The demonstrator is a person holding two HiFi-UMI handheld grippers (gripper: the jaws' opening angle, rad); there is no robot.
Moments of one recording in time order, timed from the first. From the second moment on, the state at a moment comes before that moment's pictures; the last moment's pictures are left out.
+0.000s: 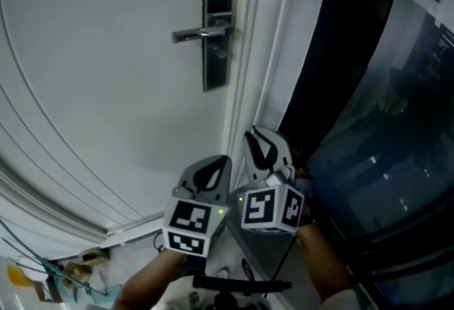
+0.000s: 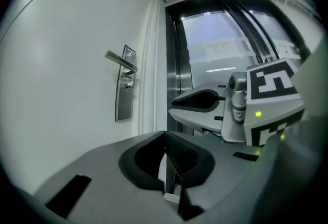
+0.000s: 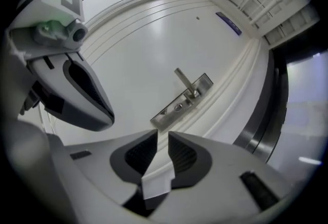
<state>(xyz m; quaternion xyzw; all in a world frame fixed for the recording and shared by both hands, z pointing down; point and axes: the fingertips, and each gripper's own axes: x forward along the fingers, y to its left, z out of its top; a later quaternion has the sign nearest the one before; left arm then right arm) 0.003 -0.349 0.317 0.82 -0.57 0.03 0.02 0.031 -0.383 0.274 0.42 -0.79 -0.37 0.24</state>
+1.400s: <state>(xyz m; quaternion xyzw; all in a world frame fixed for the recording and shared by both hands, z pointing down) -0.068 -0.205 0.345 0.85 -0.53 0.03 0.02 -0.035 -0.203 0.334 0.47 -0.88 -0.03 0.07</state>
